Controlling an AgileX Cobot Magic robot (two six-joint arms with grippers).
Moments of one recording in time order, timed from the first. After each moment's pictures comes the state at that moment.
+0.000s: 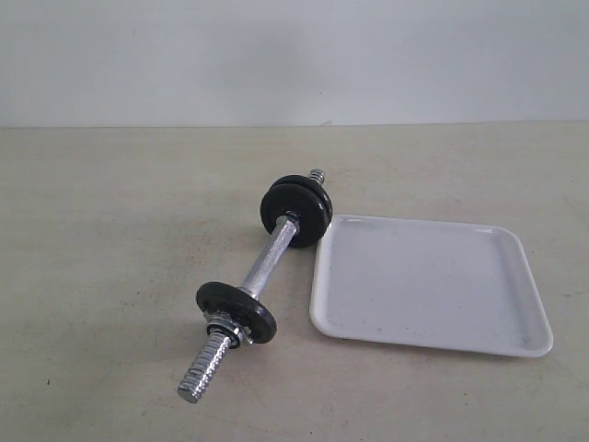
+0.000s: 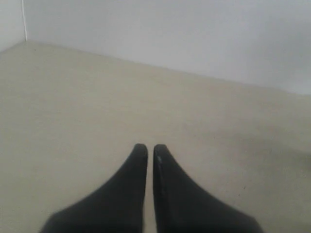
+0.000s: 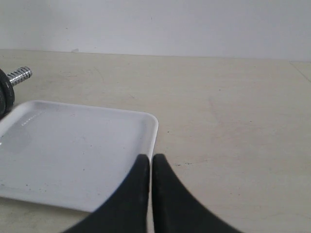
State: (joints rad) left arm 0.17 0.00 0.00 -0.10 0.31 -0.02; right arm 0.10 0.01 0.00 -0.21 0.33 0.20
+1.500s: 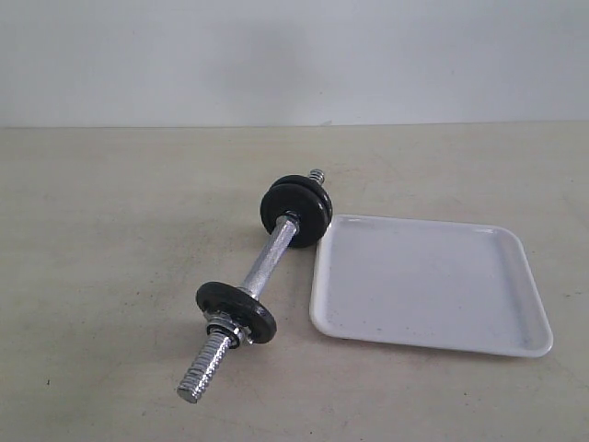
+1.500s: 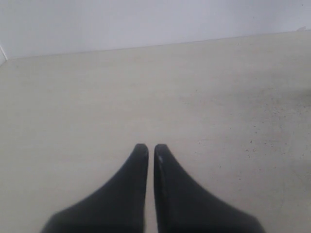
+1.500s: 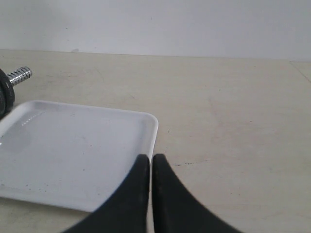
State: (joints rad) left arm 0.11 0.00 0.00 -0.10 0.37 0.24; right arm 0.10 0.01 0.00 -0.21 0.33 0.20
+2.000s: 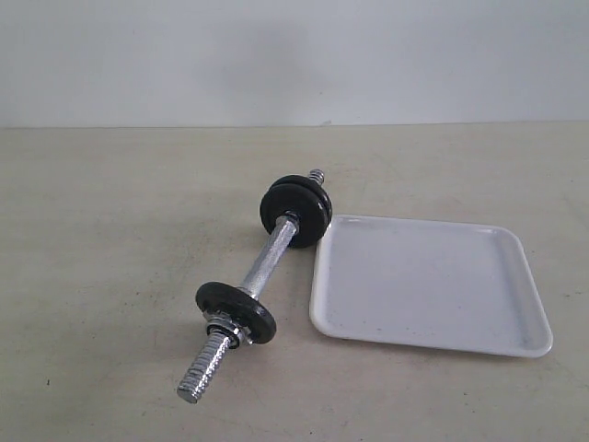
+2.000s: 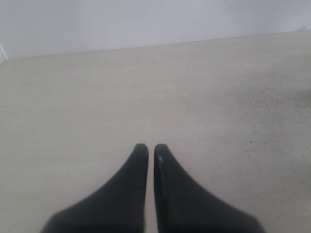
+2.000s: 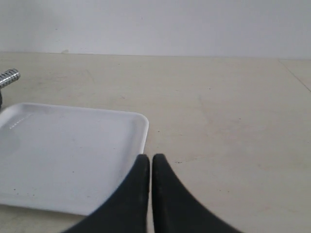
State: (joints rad) left arm 0.11 0.00 0.00 -0.10 0.37 0.24; right arm 0.06 0.01 0.00 -0.21 0.33 0.20
